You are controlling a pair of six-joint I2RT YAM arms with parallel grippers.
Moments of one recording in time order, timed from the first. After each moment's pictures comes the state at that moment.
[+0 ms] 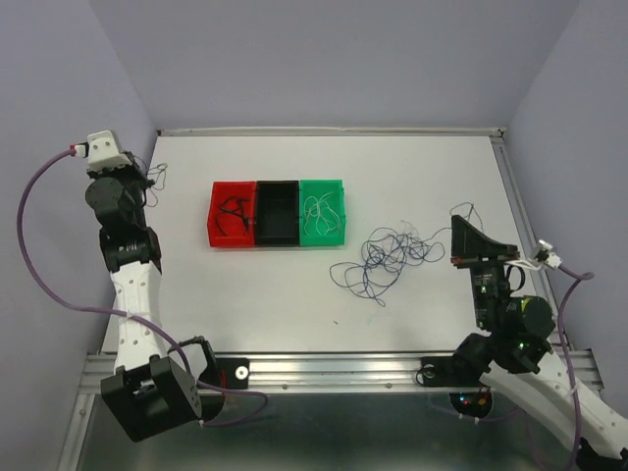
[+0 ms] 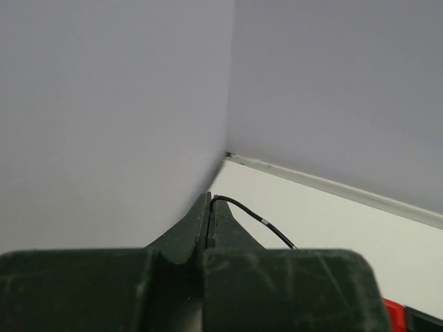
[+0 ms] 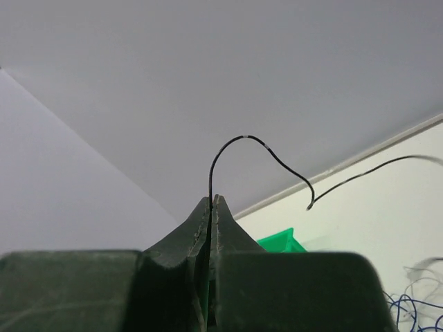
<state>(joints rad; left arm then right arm) 0.33 1.01 0.88 0.26 -0.06 -0.07 0.76 0.17 0.35 0.39 0.64 0.51</state>
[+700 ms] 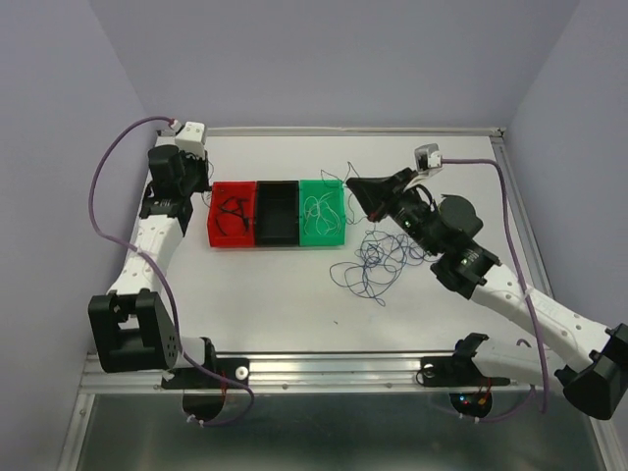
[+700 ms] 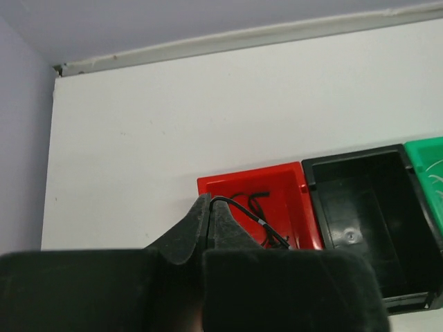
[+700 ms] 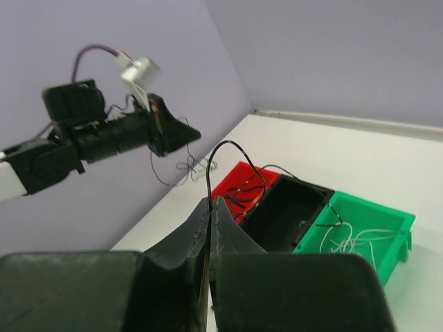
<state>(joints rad) 0.04 1.31 1.04 -0.03 0.16 0.11 0.76 1.04 0.88 0.37 0.05 0.43</state>
